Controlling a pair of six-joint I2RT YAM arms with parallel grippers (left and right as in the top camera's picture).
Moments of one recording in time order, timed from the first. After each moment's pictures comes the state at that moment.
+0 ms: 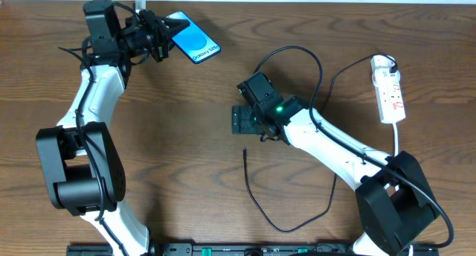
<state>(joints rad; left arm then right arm) 0.11 1.93 1.40 0.09 1.07 -1.35 0.67 1.80 1.25 -0.61 -0.02 0.64</state>
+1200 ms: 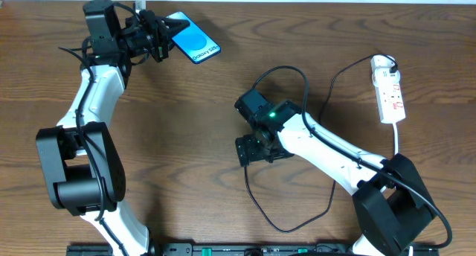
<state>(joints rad) 0.11 1.93 1.40 0.09 1.07 -1.35 0.72 1.80 1.25 -0.93 -0.12 0.52</state>
